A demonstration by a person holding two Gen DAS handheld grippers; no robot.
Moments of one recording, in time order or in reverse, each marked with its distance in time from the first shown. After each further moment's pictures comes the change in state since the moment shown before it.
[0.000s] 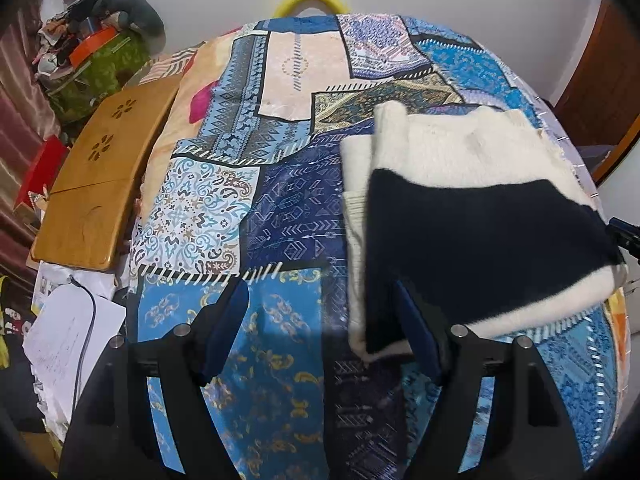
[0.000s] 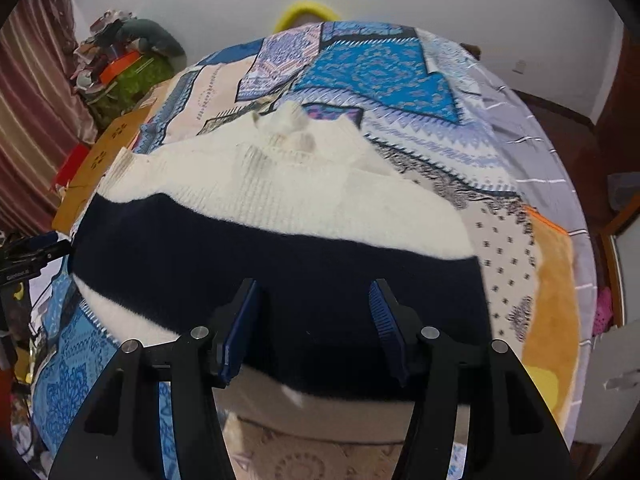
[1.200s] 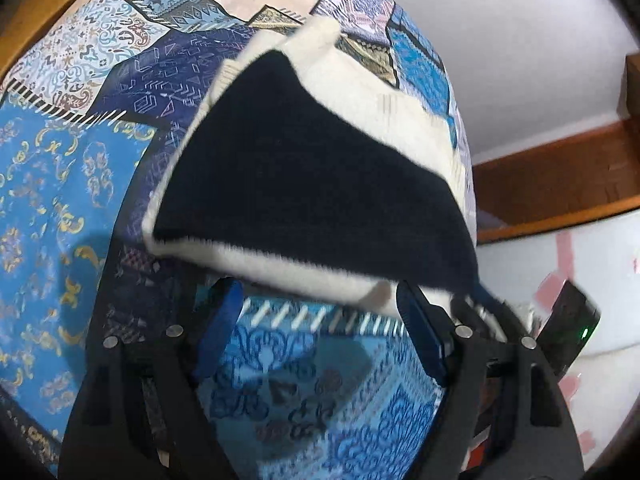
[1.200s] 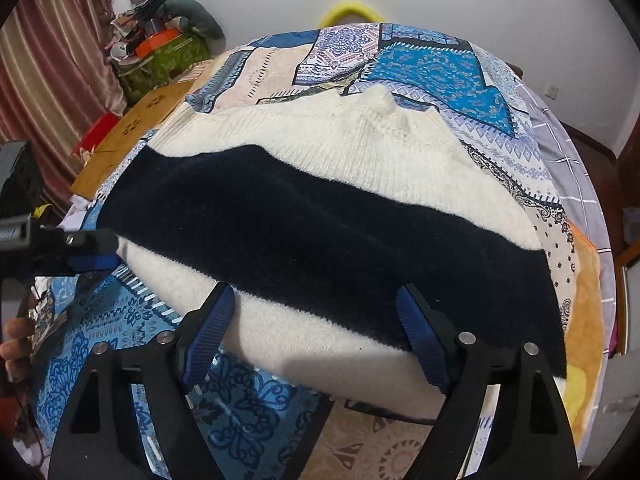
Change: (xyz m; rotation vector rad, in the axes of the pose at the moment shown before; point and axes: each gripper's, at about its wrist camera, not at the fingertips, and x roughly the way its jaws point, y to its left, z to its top) left arm 0.028 -0.030 -0.031 -0.458 0.183 -0.533; right arm 0.014 0.065 -0.025 -0.121 0.000 0.055
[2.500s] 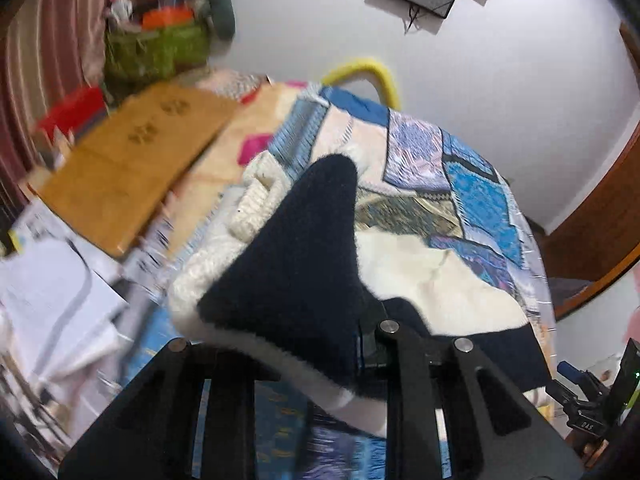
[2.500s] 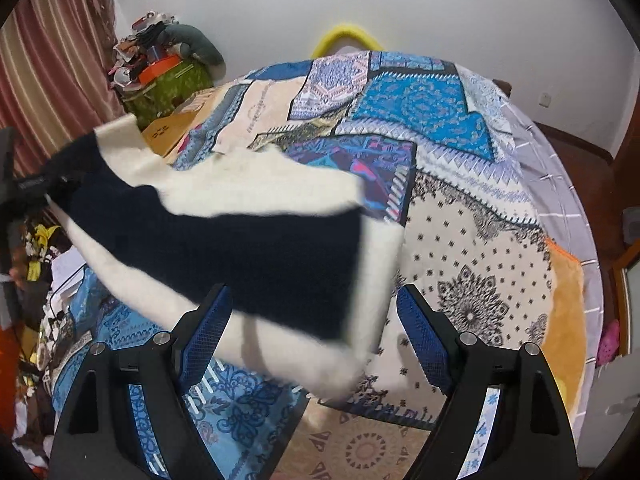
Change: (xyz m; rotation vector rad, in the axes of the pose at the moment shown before) left arm -0.130 -0.010 0.056 0.177 -0.474 0.382; right arm -0.035 -0.017 0.016 0.030 -0.062 0.024
